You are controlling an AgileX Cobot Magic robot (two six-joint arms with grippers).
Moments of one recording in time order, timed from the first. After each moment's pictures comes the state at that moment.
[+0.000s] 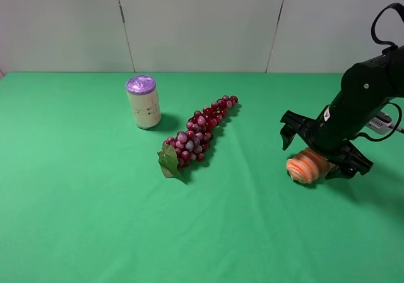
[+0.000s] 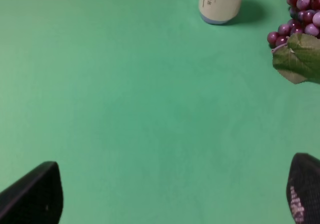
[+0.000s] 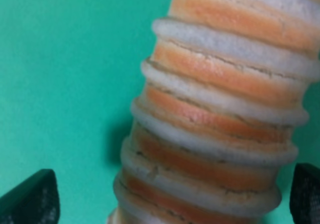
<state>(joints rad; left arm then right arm) -0.14 -0.01 -0.49 -0.03 1.06 0.06 0.31 1.72 -0.79 -0.14 0.45 1.13</state>
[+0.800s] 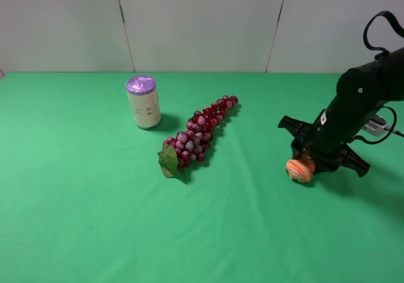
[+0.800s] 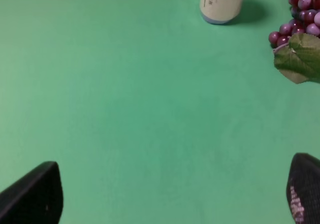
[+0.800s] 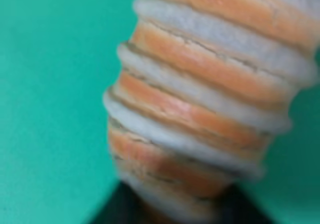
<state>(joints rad) -0.14 -0.01 -0.49 -0.03 1.06 0.06 0.31 1.75 -0.79 -0.13 0.42 1.05</state>
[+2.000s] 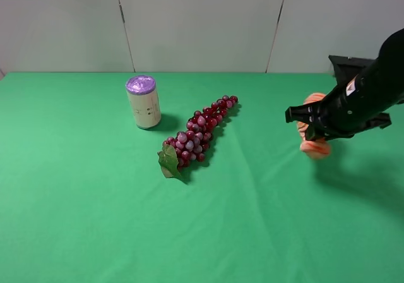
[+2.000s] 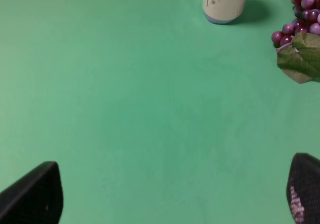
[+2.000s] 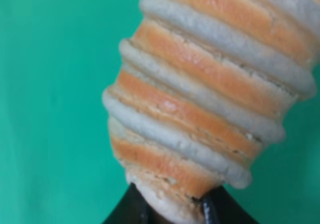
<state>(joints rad) -0.14 -0.01 -0.49 -0.02 1.06 0.06 0.31 1.47 -0.79 -0.07 0.53 0.23</state>
